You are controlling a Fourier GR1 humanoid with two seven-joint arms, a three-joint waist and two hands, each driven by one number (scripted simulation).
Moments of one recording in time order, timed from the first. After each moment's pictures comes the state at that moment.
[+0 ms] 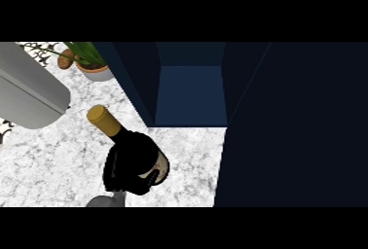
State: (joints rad) left arm -0.06 0.00 -0.22 -1.19 0.51 -0.03 -0.50; right arm -0.10 -0.05 0.06 -2.44 -0.14 0.13 0.60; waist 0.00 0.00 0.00
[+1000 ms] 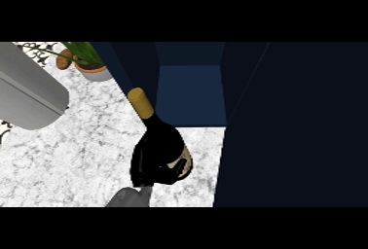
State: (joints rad) left arm -0.21 0.00 -0.48 -1.03 0.79 0.25 -0.63; right arm -0.06 -0.04 0.08 -2.43 -0.14 0.15 0.57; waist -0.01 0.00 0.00
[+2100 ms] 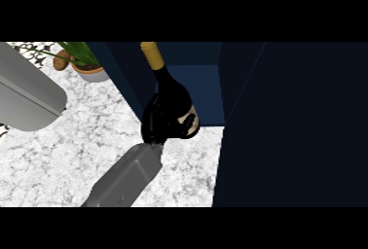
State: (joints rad) left arm -0.64 0.00 -0.51 -0.66 1.10 0.30 -0.74; right arm -0.06 -0.05 0.02 -2.38 -0.21 0.19 0.50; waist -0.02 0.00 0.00
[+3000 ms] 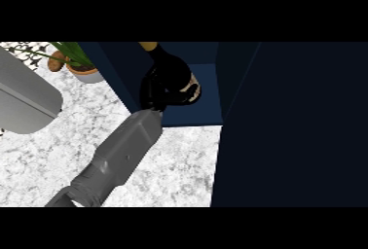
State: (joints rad) left arm -0.96 0.00 -0.40 -0.33 1.13 0.25 -0.68; right arm -0.08 -0.05 0.03 -2.37 -0.21 0.19 0.49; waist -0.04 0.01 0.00
